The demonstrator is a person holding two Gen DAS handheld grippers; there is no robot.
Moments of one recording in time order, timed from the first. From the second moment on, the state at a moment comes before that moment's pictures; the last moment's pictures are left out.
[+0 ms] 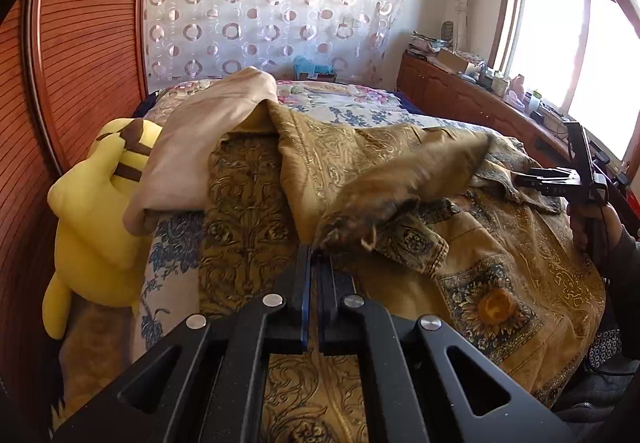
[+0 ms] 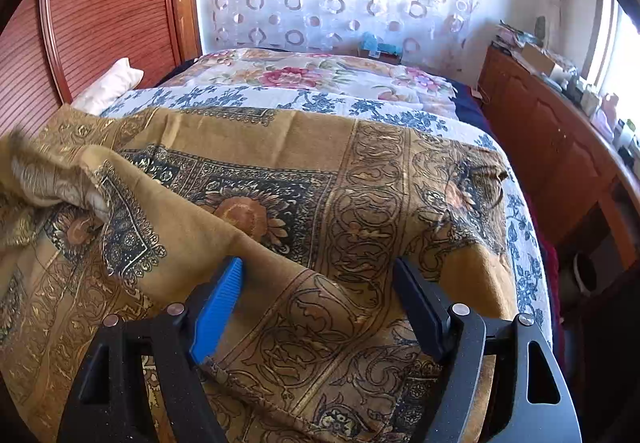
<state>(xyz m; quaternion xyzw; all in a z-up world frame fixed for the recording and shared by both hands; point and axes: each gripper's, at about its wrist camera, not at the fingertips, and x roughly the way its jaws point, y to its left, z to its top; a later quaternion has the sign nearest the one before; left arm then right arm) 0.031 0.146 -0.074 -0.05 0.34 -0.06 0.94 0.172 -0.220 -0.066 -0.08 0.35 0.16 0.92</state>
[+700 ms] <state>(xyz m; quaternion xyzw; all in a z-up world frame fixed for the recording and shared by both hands) 0.031 0.097 -0.044 -0.03 0.30 -0.10 0.95 0.125 -0.211 -0.047 -0.07 0.32 0.25 0.91</state>
